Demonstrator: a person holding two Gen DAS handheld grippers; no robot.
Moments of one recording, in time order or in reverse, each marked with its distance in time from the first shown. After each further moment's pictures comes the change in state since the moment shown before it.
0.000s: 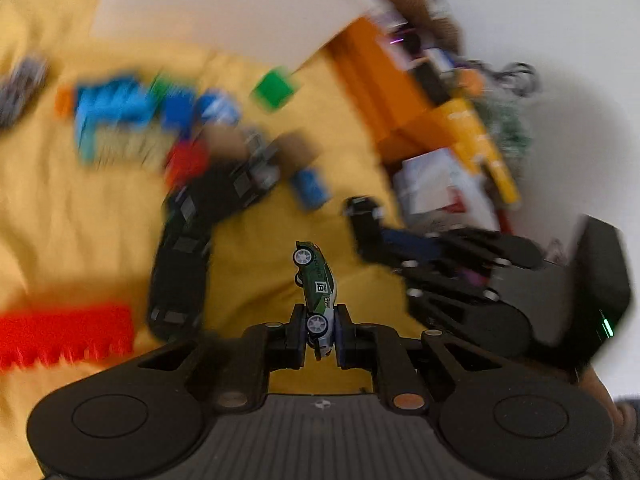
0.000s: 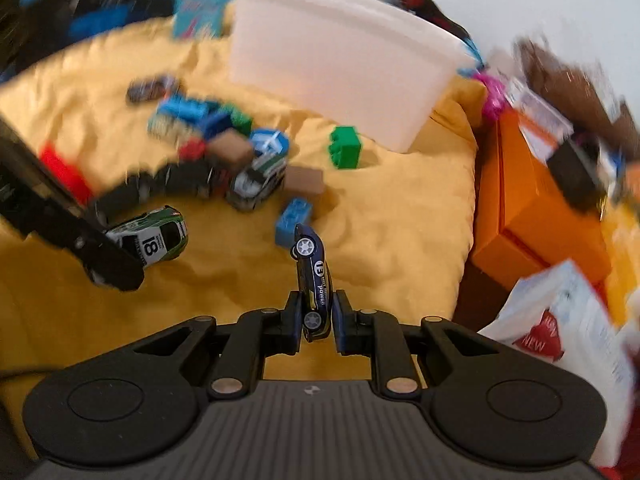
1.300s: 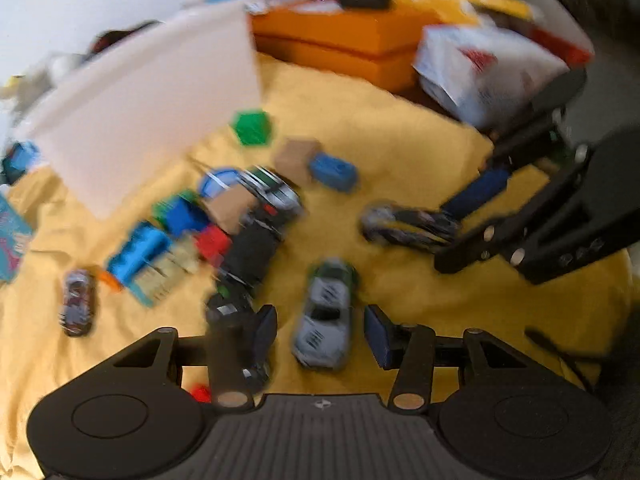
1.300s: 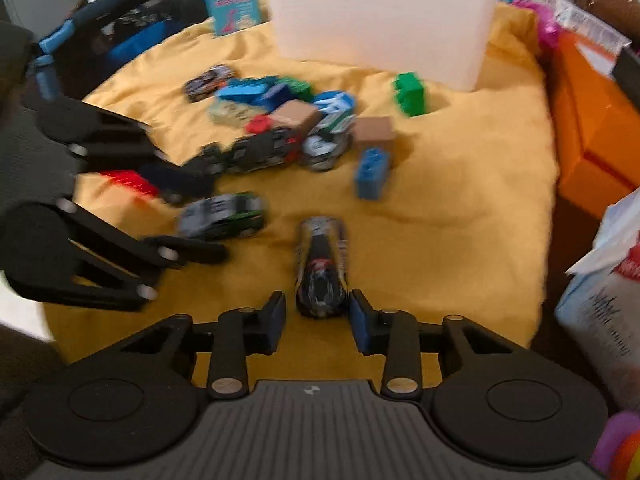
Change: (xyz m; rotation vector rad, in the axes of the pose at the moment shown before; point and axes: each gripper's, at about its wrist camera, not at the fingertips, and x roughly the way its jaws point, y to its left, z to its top) left arm 0.021 -0.065 -0.027 0.754 -0.019 0.520; right arm -0.003 -0.013 -0.015 0.190 0.077 0.372
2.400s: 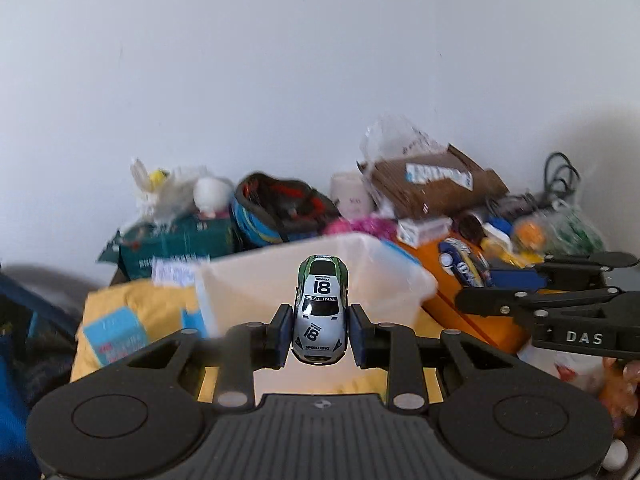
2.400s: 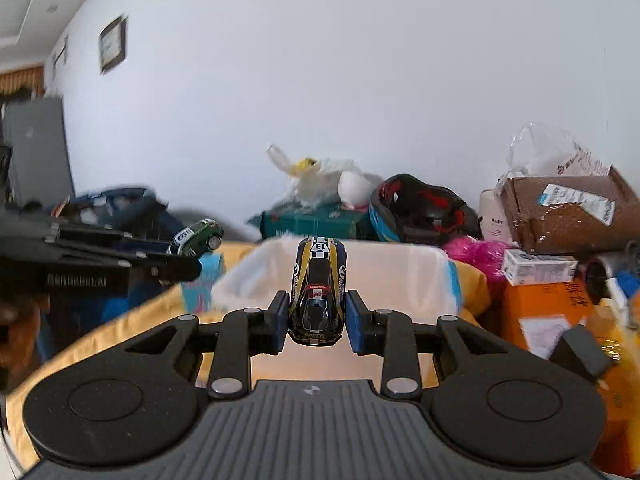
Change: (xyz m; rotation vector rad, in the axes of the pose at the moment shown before) left arm -0.118 0.133 0.103 -0.335 -0.481 0.197; right arm -0.086 -0.015 0.139 0.063 -0.660 -0.117
